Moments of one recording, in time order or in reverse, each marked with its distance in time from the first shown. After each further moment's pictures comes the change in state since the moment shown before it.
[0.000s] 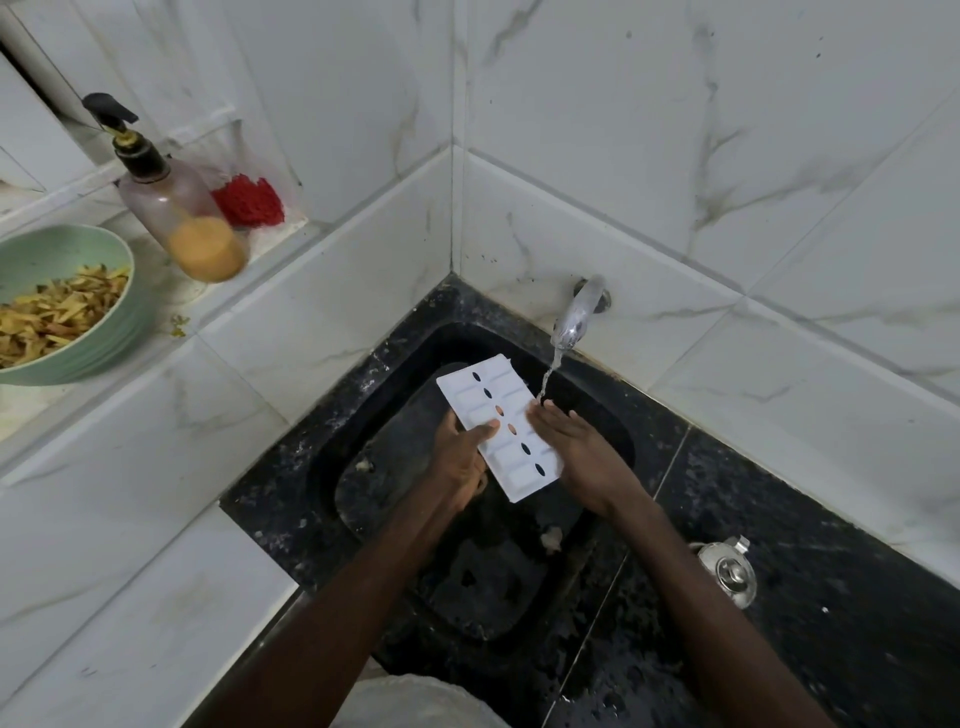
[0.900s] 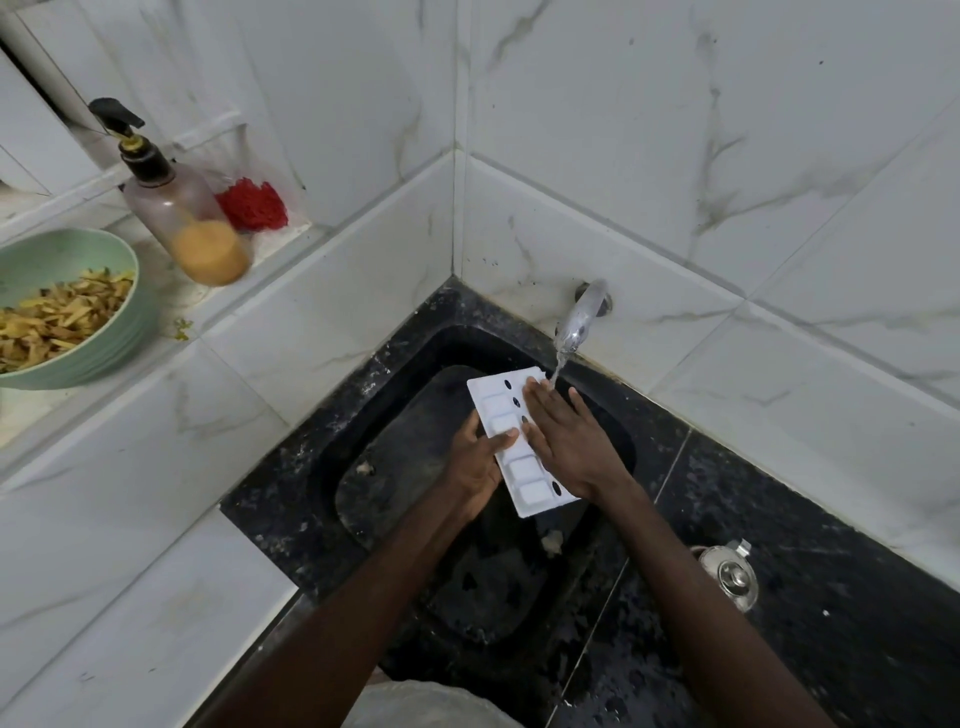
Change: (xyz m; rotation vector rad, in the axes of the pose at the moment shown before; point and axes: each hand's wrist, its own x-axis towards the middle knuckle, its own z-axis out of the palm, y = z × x) left_hand -0.011 -0.004 0.011 0.006 -0.152 -0.056; right_hand 0.024 -0.013 -0.003 -0.139 0.017 0.079
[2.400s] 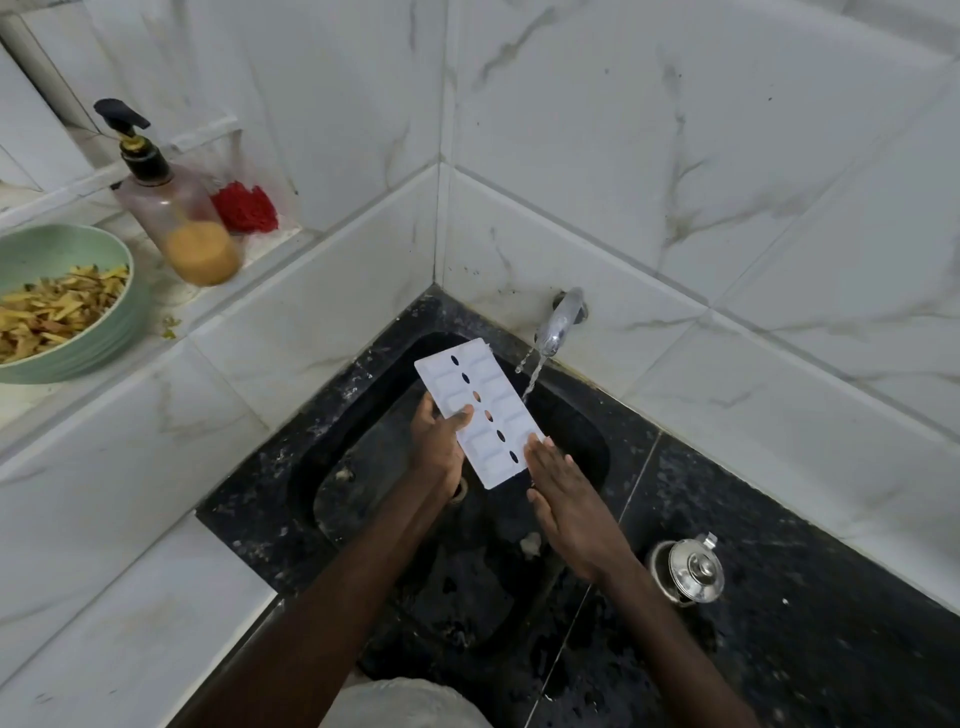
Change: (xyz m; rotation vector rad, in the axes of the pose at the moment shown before) left_hand 0.007 0.026 -0.006 -0.025 0.165 0.149; right_hand -0.097 -0.028 0.012 0.210 0.050 0.067
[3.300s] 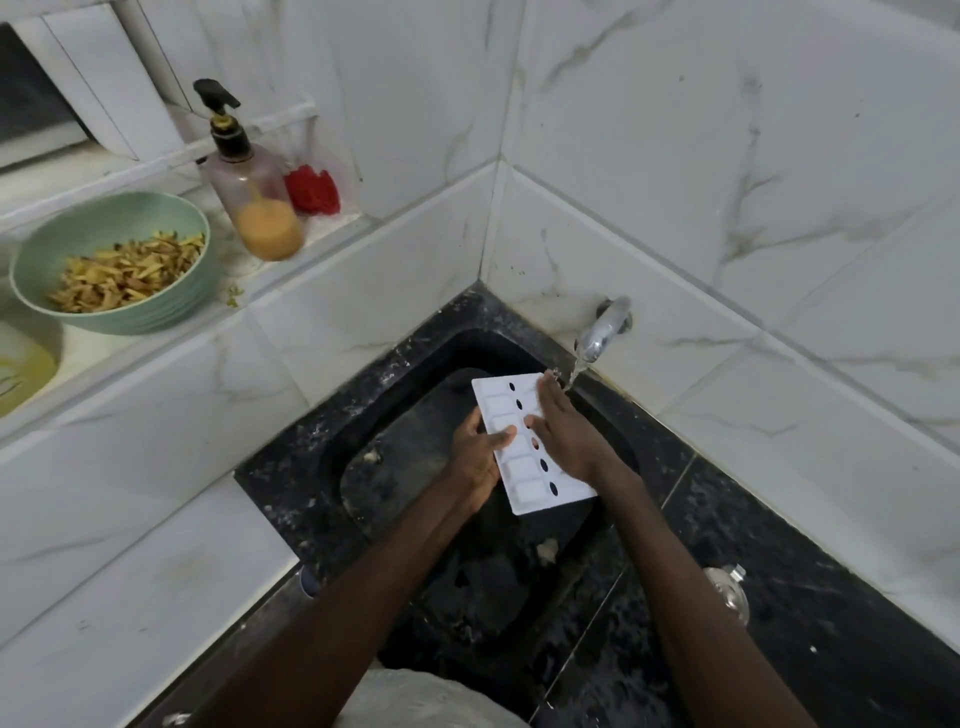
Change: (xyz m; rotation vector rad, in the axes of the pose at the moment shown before) left_hand -0.016 -0.018 -0.006 0.001 -0.064 -0.111; right_hand 0.124 -0.003 -0.030 0.105 -0.219 0.067
